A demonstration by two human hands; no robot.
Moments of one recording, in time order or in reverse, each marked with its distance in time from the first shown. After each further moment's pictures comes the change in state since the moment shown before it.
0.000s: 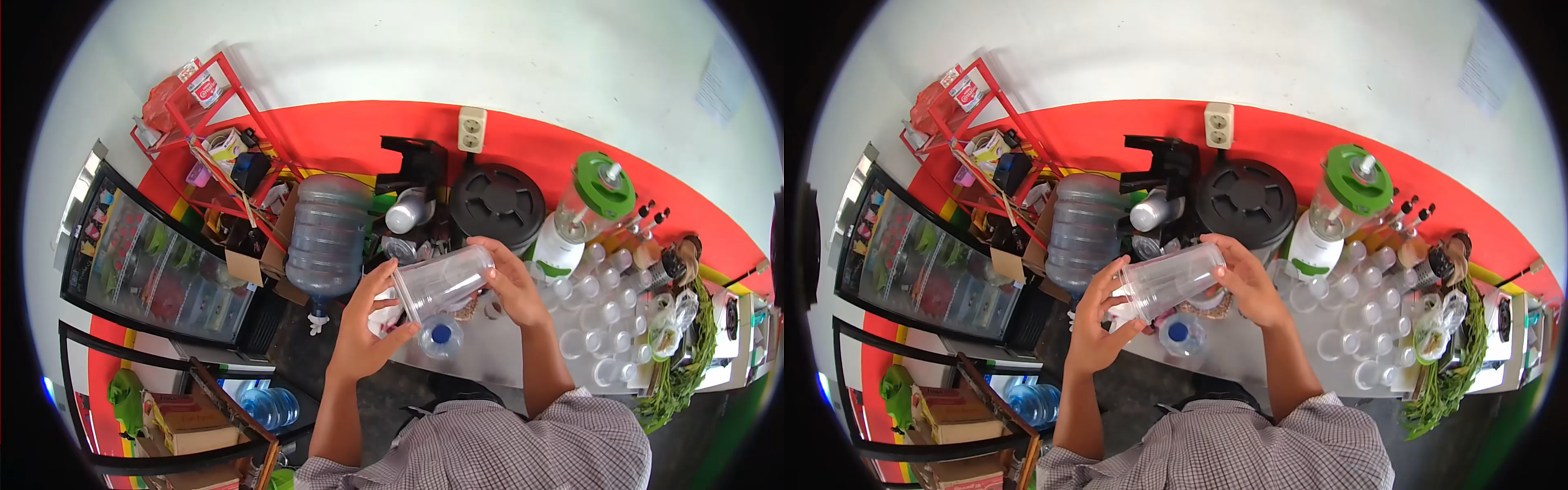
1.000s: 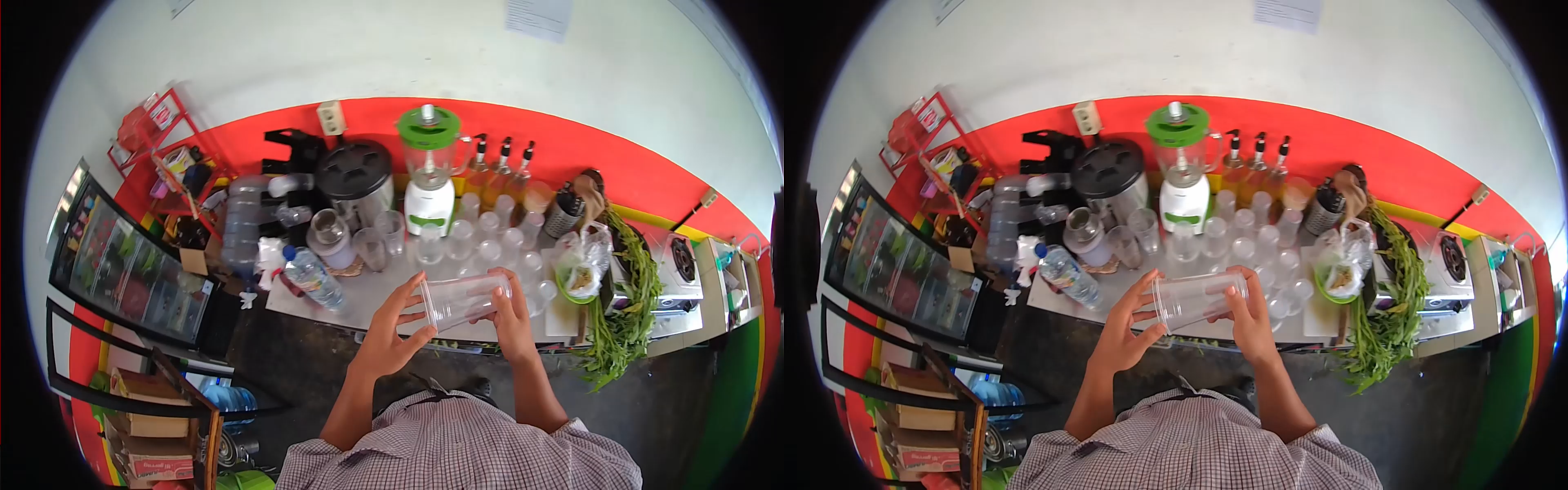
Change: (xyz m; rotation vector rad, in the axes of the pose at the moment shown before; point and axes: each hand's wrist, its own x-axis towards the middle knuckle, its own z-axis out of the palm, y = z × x) left_hand -0.125 0.088 0.311 -0.234 -0.253 0.005; right_hand -0.348 -0.098 -0.102 -0.061 0.515 -0.028
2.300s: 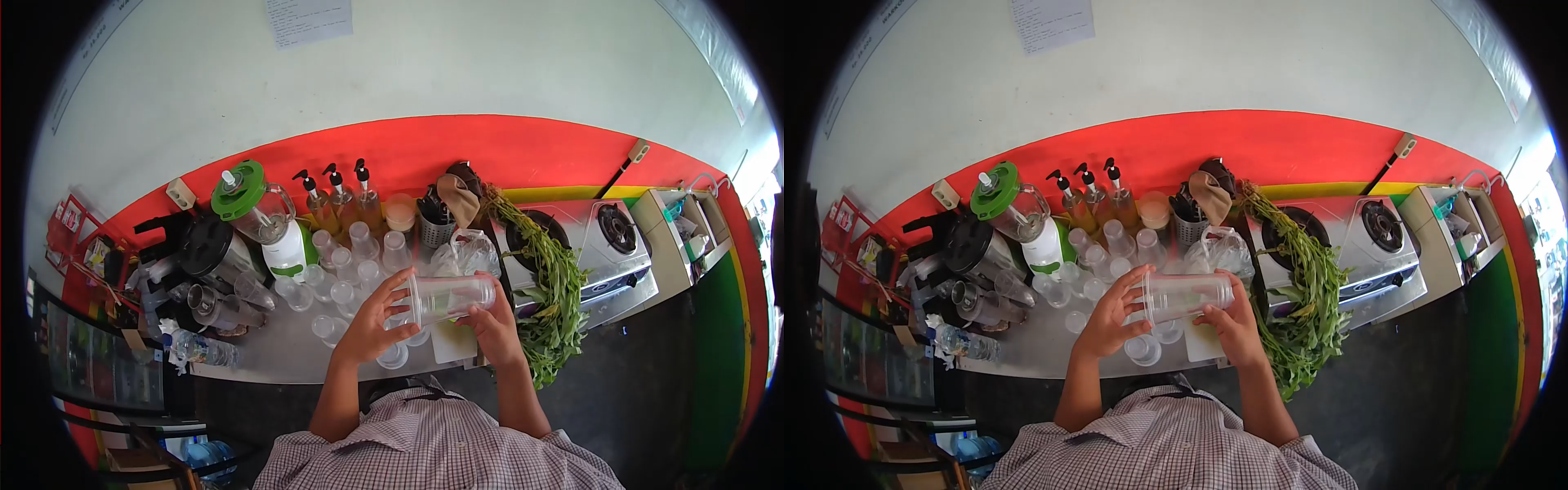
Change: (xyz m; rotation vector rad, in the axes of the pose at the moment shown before) left_hand 0.201 -0.042 0.246 -0.333 -0.389 -0.144; right_hand 0.012 -0.071 -0.290 0.264 0.174 -0.016
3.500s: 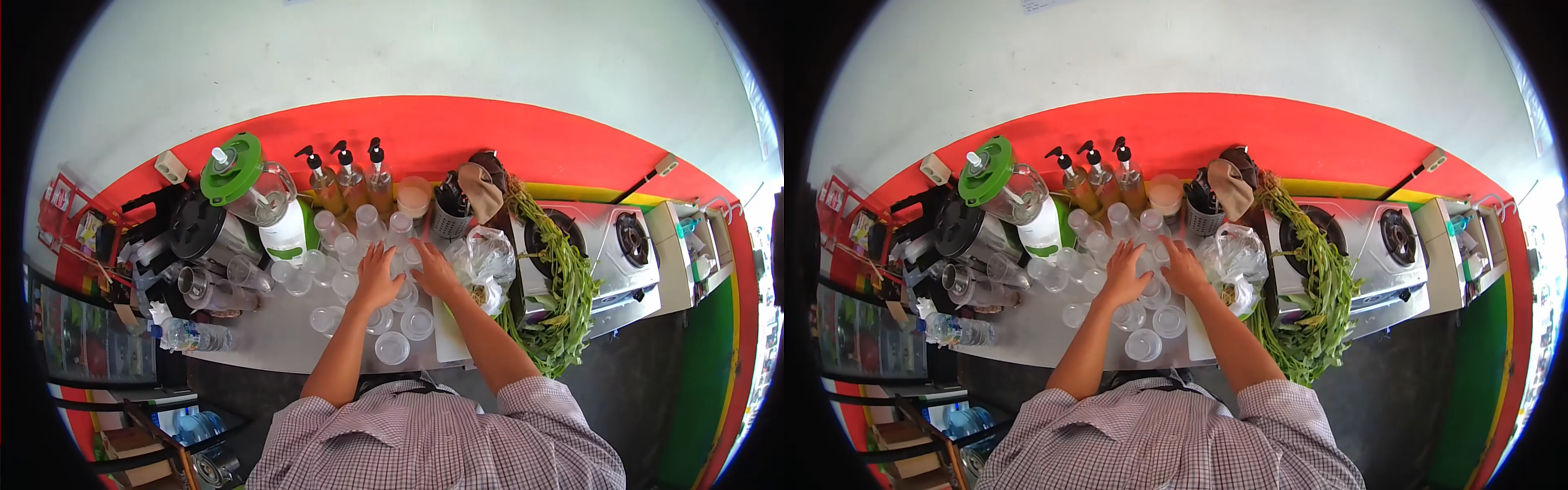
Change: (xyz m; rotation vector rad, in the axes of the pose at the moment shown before) left_hand 0.081 -0.146 -0.090 1.086 0.268 -0.294; right_hand 0.183 0.156 -0.032 -1.397 -0.268 -0.028
